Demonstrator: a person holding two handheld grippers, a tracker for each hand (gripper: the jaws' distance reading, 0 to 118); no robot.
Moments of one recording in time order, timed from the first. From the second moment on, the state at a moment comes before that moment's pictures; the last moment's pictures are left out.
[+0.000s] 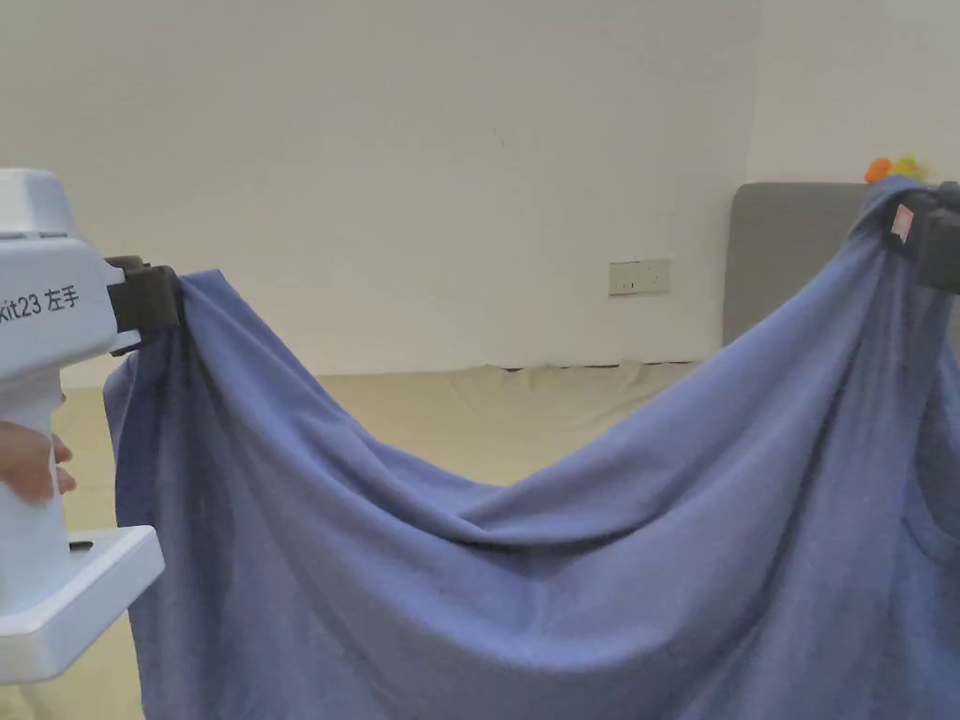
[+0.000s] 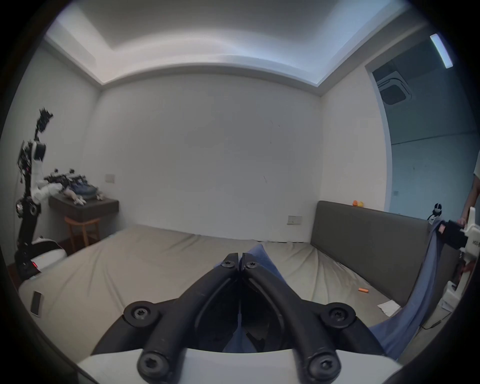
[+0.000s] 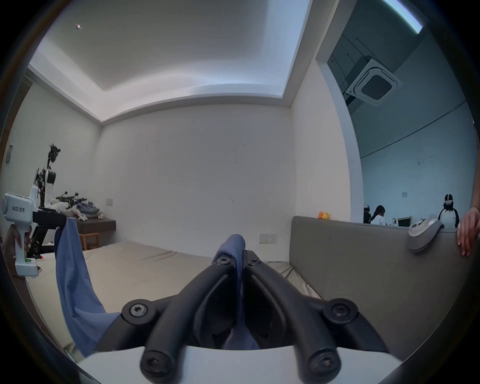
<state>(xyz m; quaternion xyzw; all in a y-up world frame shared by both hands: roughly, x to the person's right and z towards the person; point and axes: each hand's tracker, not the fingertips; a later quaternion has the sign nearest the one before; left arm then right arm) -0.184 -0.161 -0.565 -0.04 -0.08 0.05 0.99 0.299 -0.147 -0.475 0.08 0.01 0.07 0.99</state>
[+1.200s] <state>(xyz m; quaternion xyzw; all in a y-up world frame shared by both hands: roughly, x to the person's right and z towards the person) -0.162 -0.415 -0.562 -0.13 0.02 0.02 0.99 0.317 -0.412 -0.492 -0.03 -0.08 -0.01 1.00</state>
